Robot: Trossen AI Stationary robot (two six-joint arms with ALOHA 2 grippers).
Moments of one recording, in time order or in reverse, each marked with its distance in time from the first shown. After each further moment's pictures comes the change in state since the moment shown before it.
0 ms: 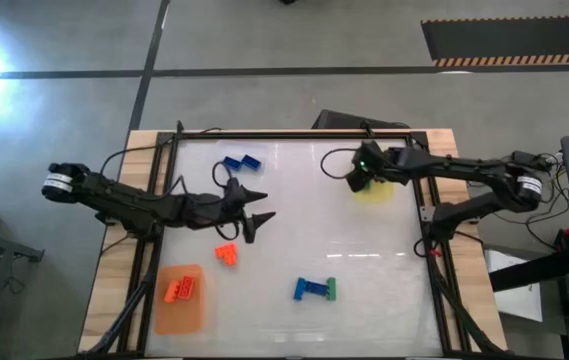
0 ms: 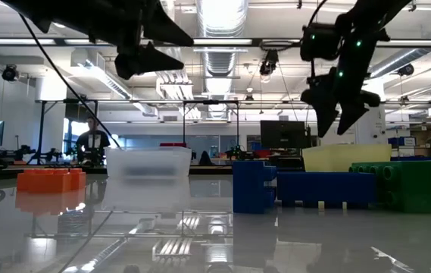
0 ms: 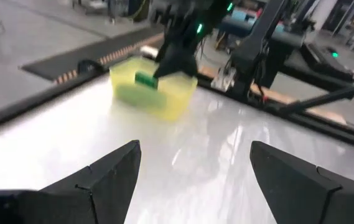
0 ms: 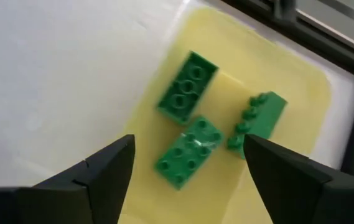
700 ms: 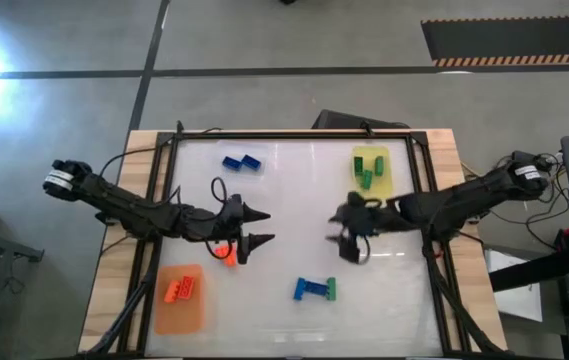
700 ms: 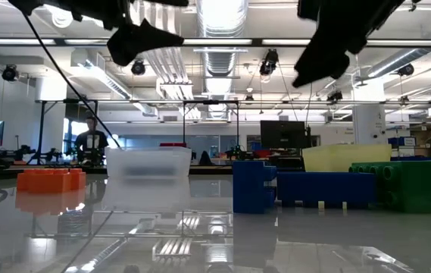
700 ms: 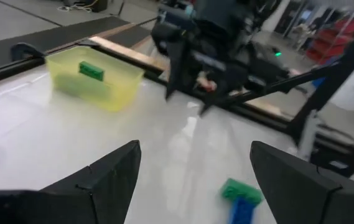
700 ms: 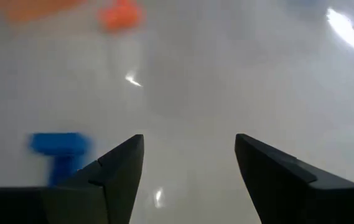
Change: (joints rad) left arm -0.149 0.000 0.028 0.007 0.019 -0.082; right arm 0.648 -0.045 0.001 0.370 -0.147 -0.160
